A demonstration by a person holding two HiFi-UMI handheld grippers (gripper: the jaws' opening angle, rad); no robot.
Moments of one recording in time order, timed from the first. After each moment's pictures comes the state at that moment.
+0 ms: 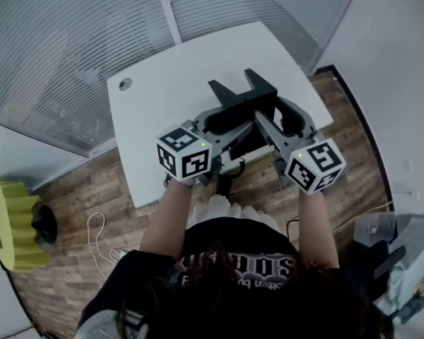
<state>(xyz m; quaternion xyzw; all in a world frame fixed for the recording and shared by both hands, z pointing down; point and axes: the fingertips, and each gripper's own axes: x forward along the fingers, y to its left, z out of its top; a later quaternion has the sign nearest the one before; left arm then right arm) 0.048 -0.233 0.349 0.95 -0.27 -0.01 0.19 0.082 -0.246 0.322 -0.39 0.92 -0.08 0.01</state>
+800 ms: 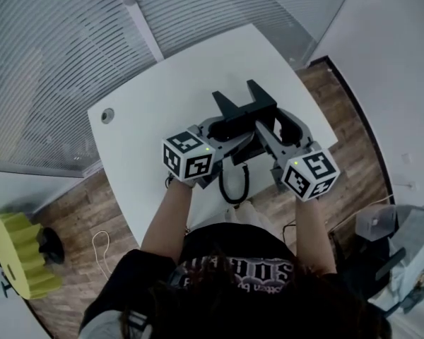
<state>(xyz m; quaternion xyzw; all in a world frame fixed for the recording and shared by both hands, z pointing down) 0.063 -0.353 0.412 0.95 -0.18 0.04 0.24 0.096 -0.367 0.382 -0.45 0.88 -0.14 -0.02</state>
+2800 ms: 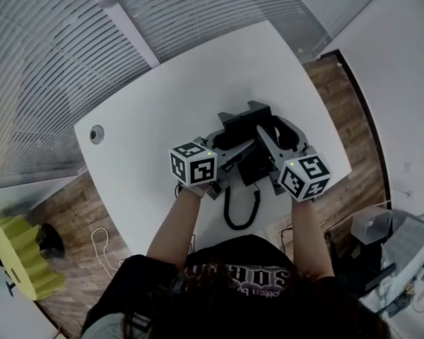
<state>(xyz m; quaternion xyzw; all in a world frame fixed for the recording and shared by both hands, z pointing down) 0.051 -0.456 0.514 0.89 -0.20 -0.01 0.41 0.085 -0.482 0.488 -0.46 0.85 -0.23 -0.07</state>
